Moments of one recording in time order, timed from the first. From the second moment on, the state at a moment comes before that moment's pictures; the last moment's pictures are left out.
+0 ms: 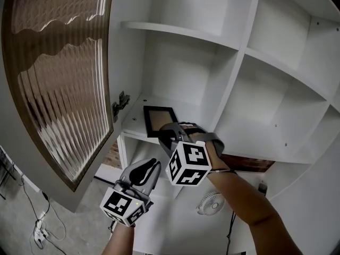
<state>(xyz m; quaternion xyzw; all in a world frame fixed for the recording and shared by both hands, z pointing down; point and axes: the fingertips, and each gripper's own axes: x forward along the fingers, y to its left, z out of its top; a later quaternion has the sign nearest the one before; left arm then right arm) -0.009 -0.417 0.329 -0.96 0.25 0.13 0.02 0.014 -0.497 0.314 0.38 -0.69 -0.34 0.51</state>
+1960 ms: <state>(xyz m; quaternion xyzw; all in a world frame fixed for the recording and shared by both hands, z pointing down) -0.005 -0.406 0.324 -0.96 0.24 0.13 0.03 0.008 -0.464 0.291 0.44 -0.78 -0.25 0.37</state>
